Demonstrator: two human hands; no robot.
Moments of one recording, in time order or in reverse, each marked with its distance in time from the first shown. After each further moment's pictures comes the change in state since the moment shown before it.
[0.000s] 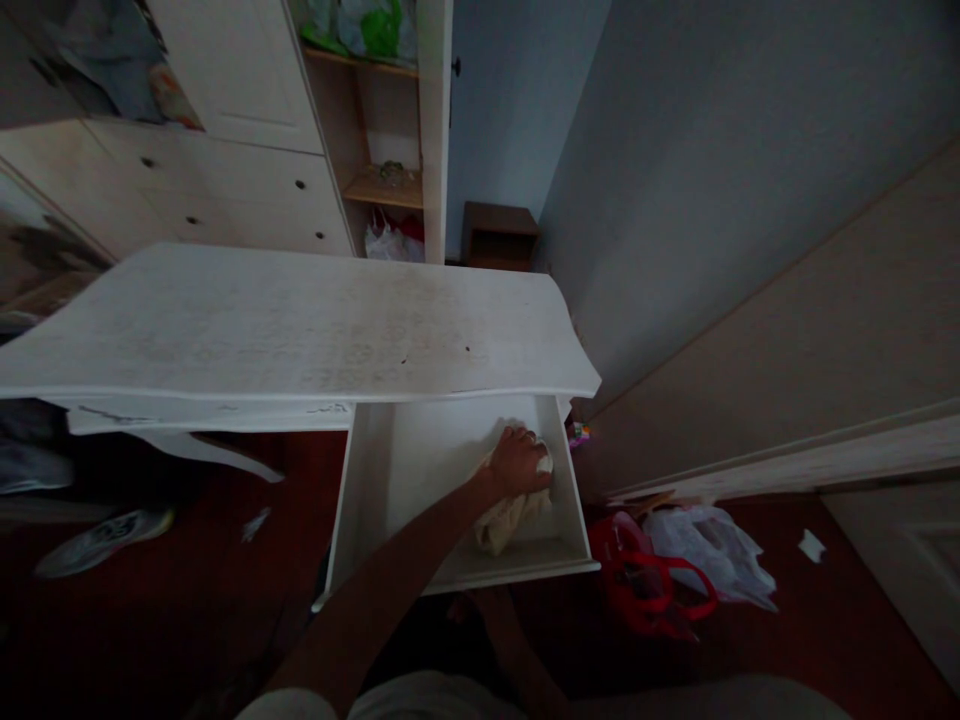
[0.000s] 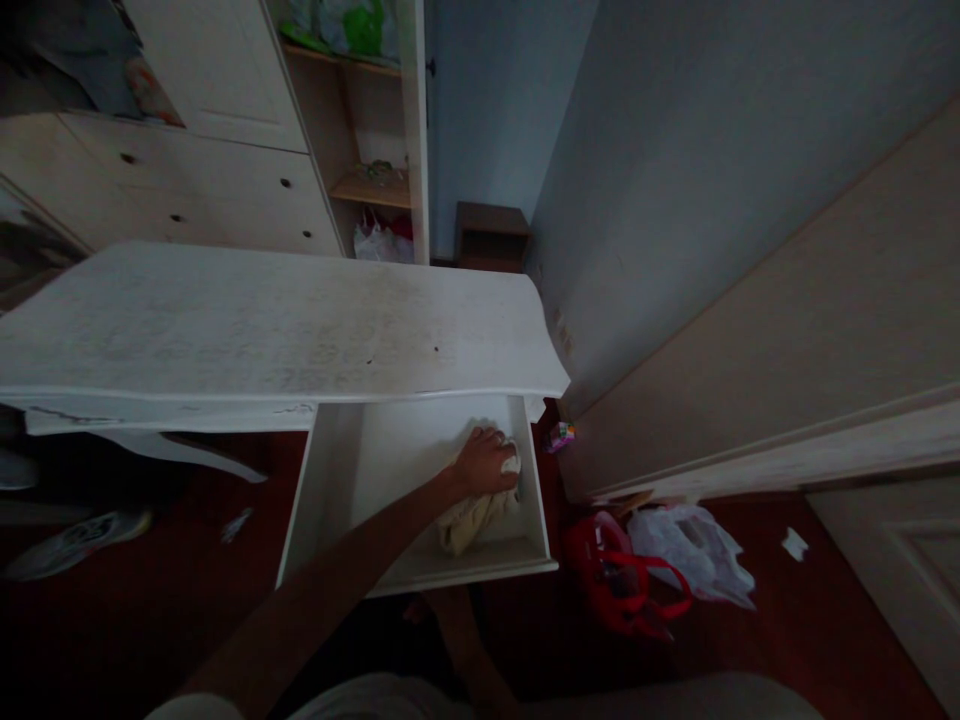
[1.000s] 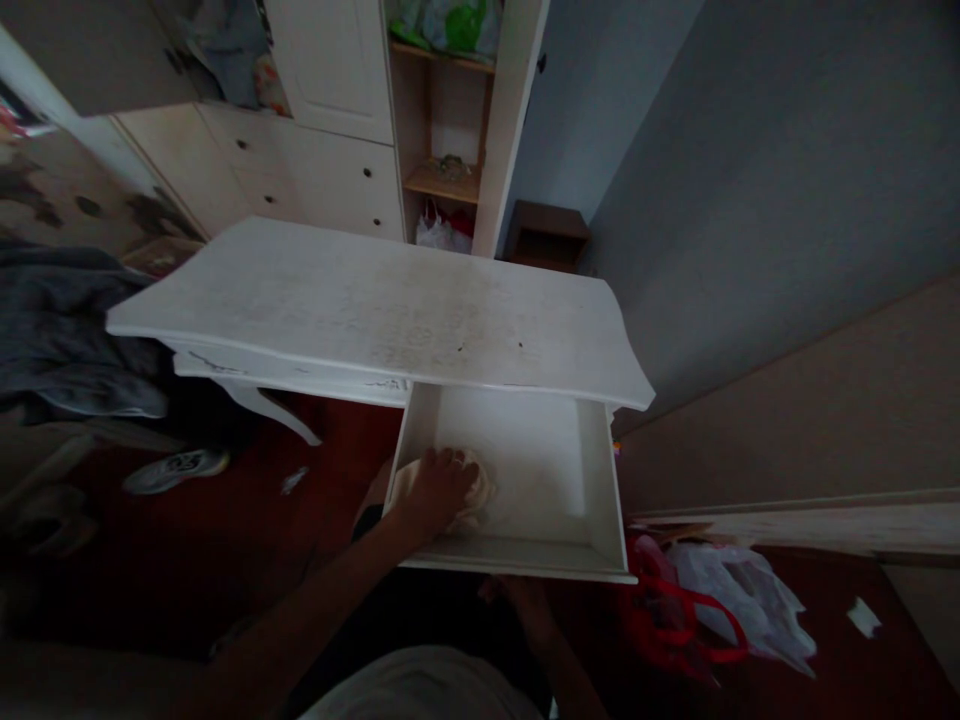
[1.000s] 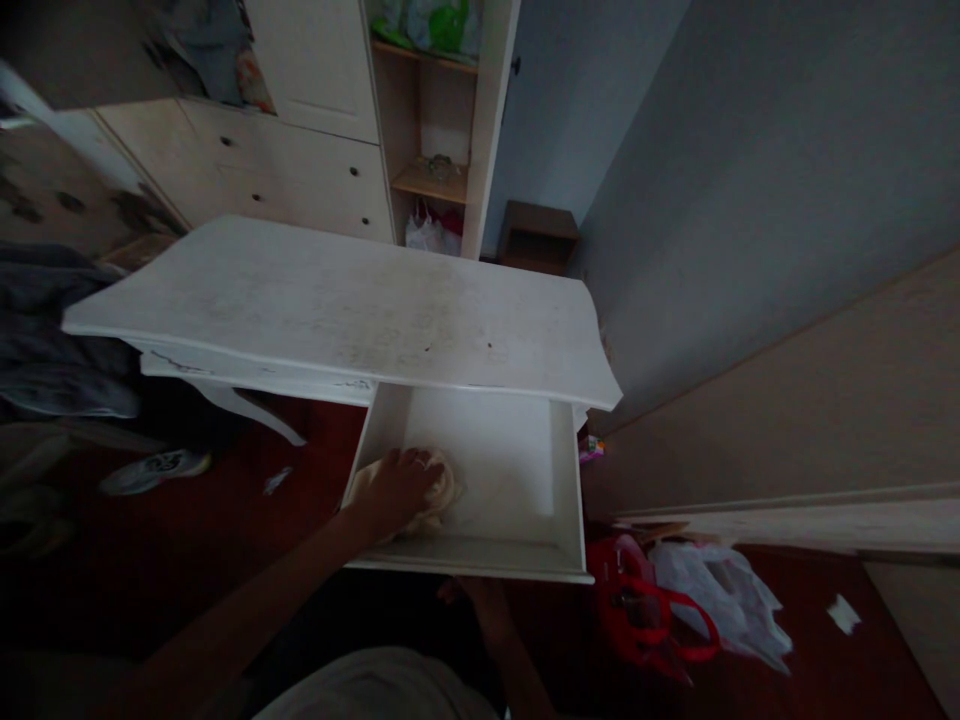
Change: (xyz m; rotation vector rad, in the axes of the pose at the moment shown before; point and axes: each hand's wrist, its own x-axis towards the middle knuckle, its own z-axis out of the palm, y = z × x) left_hand -0.181 -0.043 -0.074 0.188 -0.176 -0.318; right_hand 0.006 0.015 -0.024 -0.158 -0.060 0.010
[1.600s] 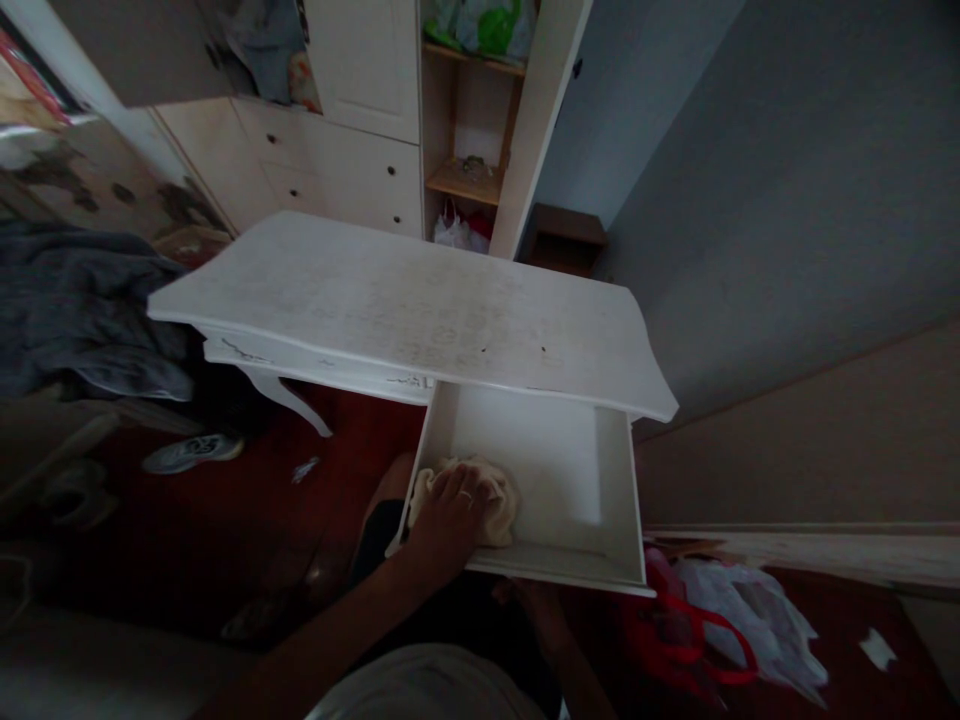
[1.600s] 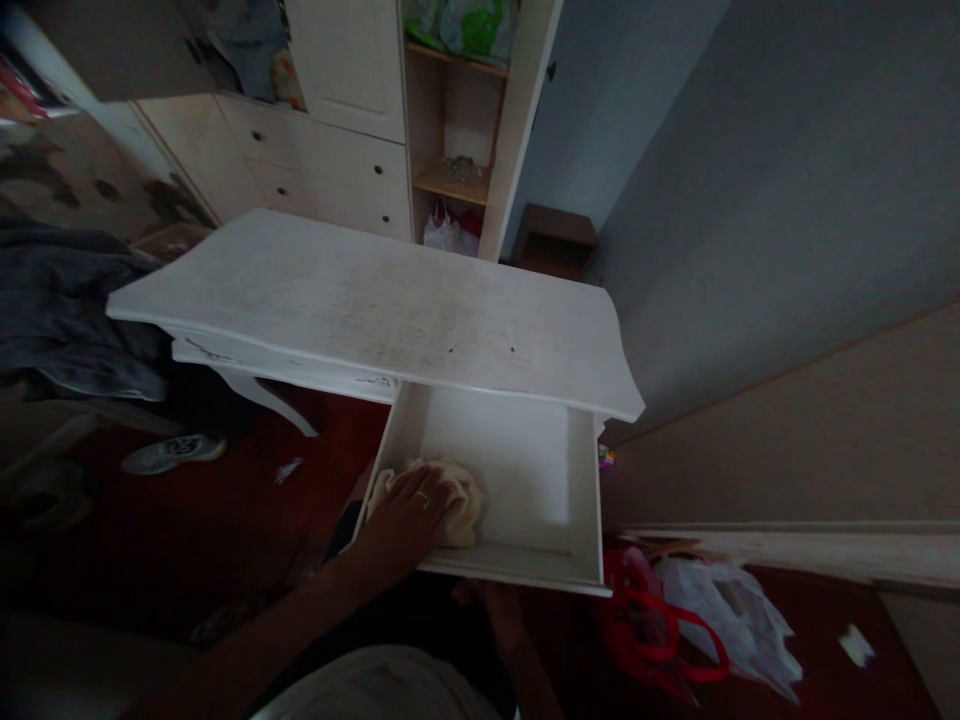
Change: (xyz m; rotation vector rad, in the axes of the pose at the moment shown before) left_hand -0.047 0.018 0.009 -0.125 0.183 -0.056; right_hand 0.000 0.000 -0.006 -0.020 -0.018 0.034
